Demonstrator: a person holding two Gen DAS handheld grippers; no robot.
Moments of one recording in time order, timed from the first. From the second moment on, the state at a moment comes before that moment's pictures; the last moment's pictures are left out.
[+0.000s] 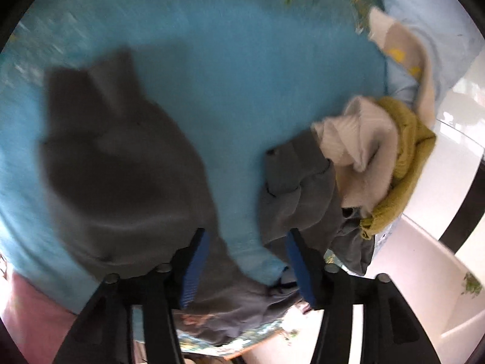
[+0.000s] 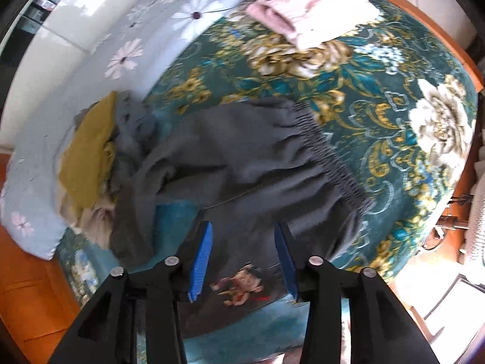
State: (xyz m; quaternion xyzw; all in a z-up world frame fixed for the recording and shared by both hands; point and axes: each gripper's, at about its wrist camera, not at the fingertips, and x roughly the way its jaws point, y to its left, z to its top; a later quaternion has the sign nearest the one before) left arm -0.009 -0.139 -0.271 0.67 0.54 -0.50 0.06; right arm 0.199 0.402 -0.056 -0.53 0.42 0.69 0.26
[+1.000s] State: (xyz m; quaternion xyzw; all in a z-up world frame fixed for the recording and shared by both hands) left arm -0.052 -0.105 -0.246 0.65 0.56 -0.52 0.04; right arm 0.091 0.371 -0.070 -0.59 0.37 0.70 0.16
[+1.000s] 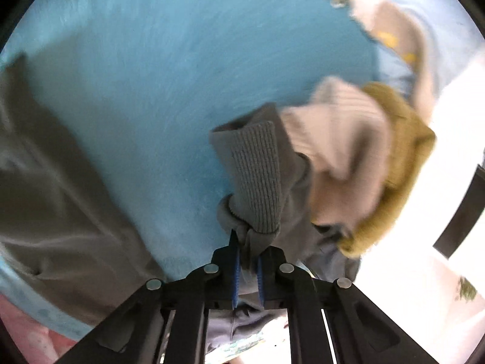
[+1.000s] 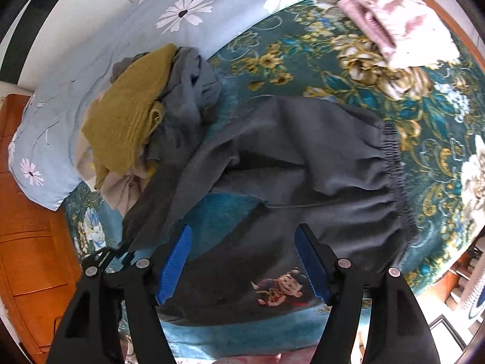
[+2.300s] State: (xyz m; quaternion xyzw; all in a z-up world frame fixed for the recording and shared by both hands) left arm -0.021 -0.187 -0.223 0.53 0.71 -0.45 0.14; right arm 0.181 0.459 -0.092 -0.50 0.49 0.67 0.25
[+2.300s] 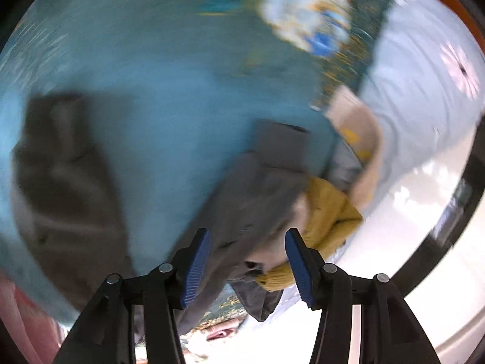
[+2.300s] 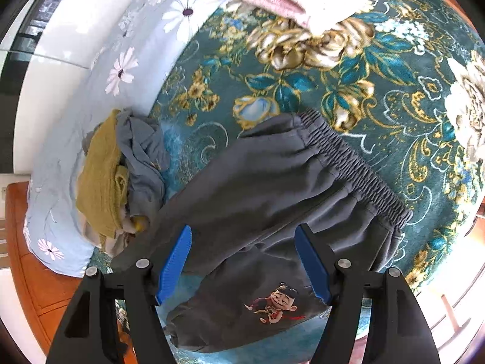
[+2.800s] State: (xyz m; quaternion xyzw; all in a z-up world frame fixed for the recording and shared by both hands) left arm 0.011 -0.080 -0.100 0.54 0.55 -0.63 0.06; right arm 0.219 0.580 -0.140 -0.47 0.56 0.65 0.21
